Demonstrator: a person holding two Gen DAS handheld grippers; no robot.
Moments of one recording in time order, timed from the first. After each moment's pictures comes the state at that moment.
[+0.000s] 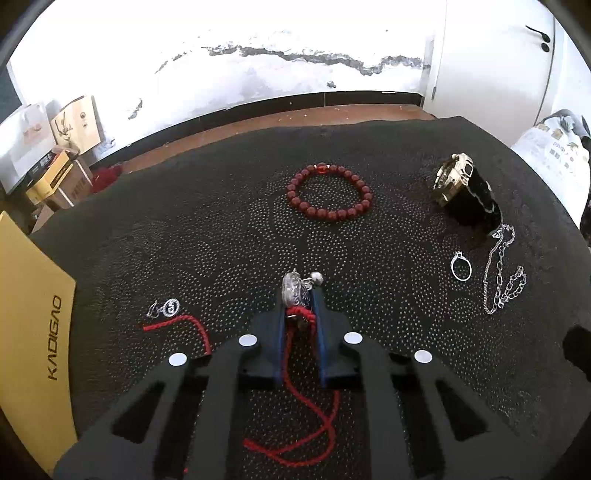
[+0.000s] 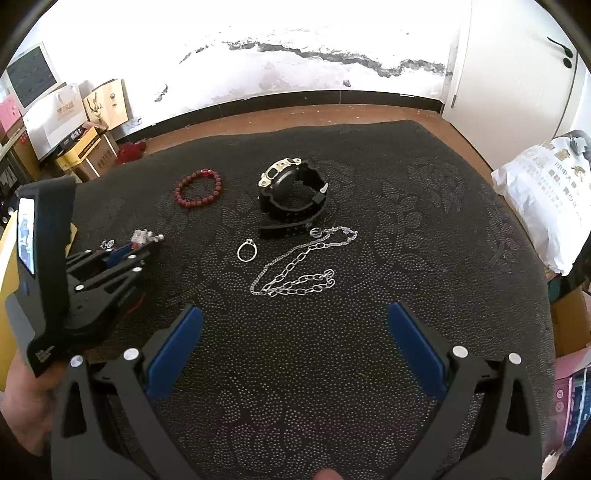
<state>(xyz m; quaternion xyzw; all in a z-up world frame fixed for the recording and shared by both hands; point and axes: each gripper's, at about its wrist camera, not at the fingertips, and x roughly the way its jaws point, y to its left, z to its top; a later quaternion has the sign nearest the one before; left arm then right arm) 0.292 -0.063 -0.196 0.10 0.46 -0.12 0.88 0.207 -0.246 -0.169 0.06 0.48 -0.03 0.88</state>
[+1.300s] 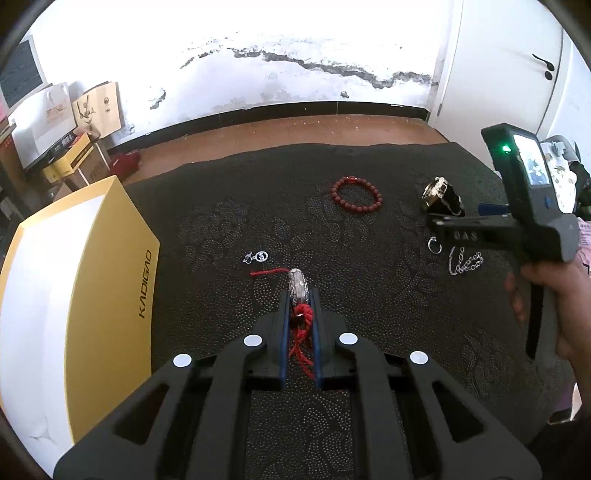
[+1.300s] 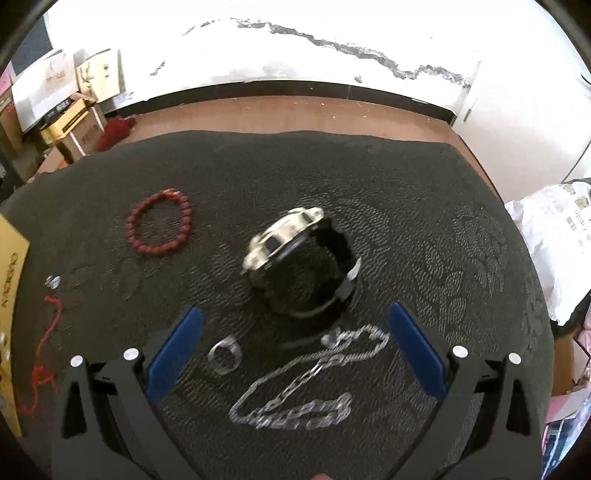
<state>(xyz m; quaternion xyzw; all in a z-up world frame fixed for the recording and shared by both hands) 0.230 0.001 -0.127 0.06 0.46 -0.11 0.88 0.328 -0.247 -0.209 0.01 0.51 -0.04 0.86</state>
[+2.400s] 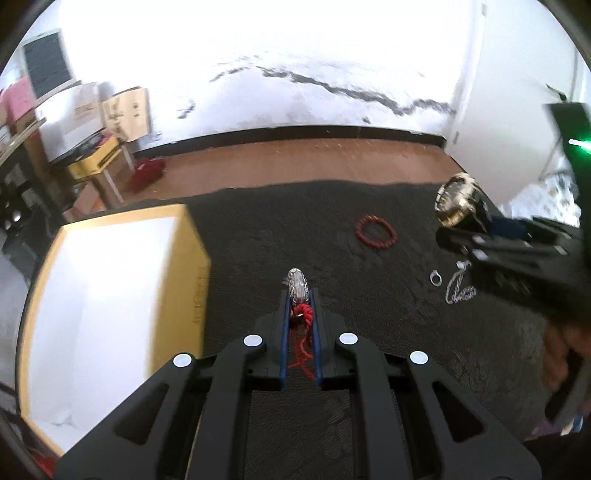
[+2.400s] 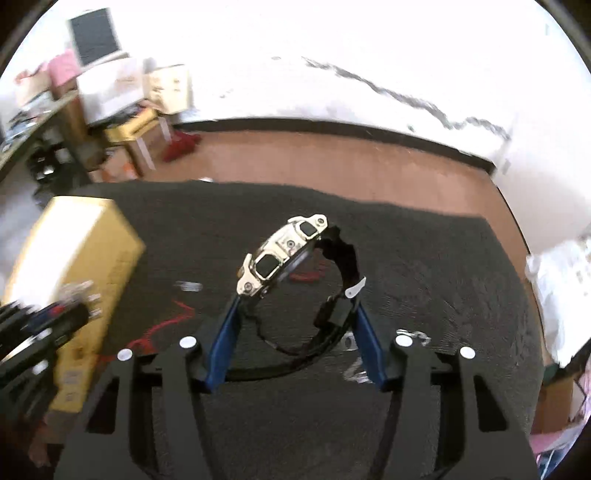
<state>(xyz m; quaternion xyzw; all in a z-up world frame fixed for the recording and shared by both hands) 0.208 0.045 -0.062 0.02 0.43 -0.07 0.90 0.241 -0.136 -0.068 -0.03 0.43 0.10 0.90</state>
